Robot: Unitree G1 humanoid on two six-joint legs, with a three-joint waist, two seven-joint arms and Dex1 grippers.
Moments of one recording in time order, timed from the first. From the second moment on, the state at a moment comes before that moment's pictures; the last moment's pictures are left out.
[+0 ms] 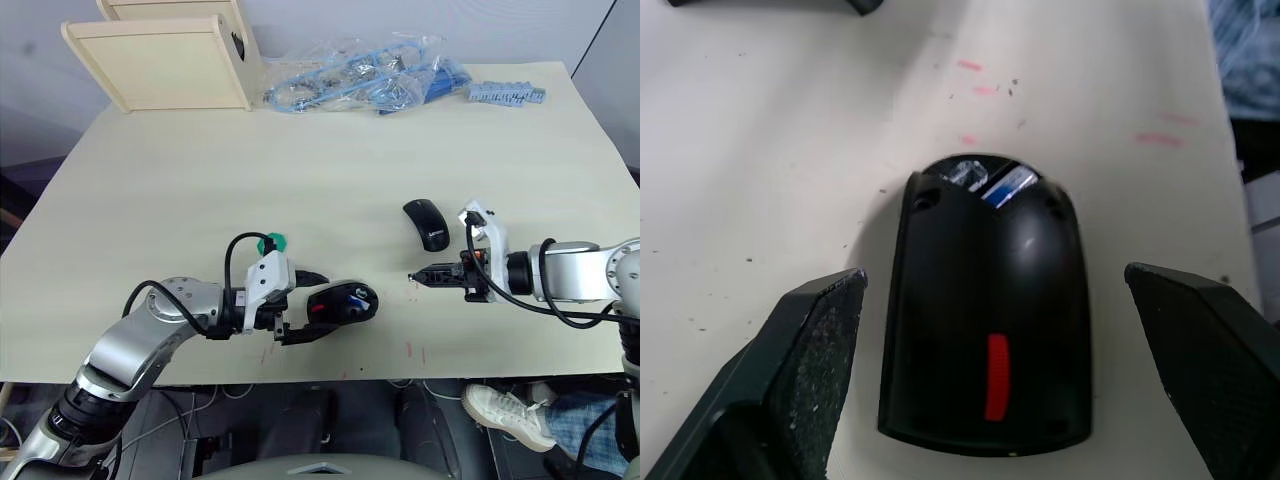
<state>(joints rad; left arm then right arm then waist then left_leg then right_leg) -0.22 0.71 -0.25 -0.46 -0.33 0.61 -0.94 -0.46 -0.88 -0.10 -0.18 1.65 1.42 0.13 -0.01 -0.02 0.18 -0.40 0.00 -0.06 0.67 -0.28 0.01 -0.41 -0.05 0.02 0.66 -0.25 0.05</state>
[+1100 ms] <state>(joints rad) -0.33 0.66 -0.36 -0.32 -0.21 0.53 -1.00 -0.41 -0.97 -0.06 -0.23 1.74 1.30 0.08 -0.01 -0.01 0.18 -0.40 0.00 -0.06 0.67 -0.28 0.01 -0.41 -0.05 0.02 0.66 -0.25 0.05</state>
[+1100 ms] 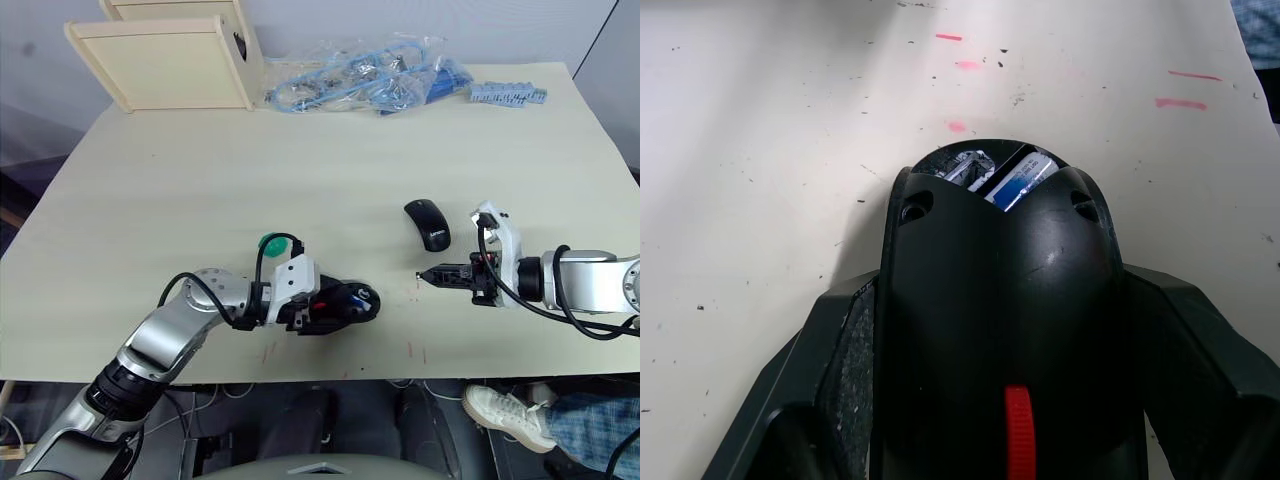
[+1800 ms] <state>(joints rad) -0.52 0.52 -0.40 -0.06 -0.12 0.45 -1.03 -0.97 -0.78 0.35 -0.17 1.17 1.42 0.35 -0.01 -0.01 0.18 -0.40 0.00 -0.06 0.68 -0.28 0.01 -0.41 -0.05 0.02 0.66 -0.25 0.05</state>
